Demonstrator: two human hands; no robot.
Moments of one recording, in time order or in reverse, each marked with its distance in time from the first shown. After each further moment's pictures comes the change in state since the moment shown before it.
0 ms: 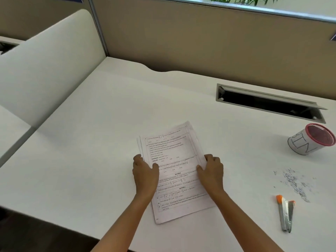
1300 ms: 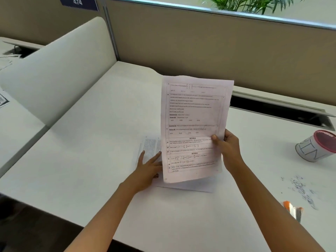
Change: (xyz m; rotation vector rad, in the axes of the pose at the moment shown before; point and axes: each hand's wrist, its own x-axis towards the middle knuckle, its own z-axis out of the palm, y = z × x) left_hand 0.054 -0.034 -0.034 0.920 -0.589 0.862; right_hand 0.062 -0.024 -0.051 0.911 -0.063 -0.110
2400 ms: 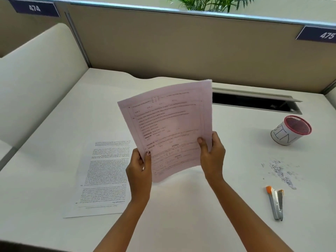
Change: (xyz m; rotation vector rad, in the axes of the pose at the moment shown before) left_hand 0.007 0.087 -0.039 -0.950 0.956 -0.412; right_hand -0.053 -0.007 0.016 -0.210 0.326 -0.316
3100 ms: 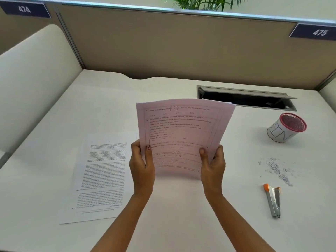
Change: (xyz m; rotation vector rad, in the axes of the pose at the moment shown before) left_hand 0.012 0.008 0.017 -0.081 0.004 0.158; right_hand -0.031 0.008 -0.009 0.222 0.090 0.136
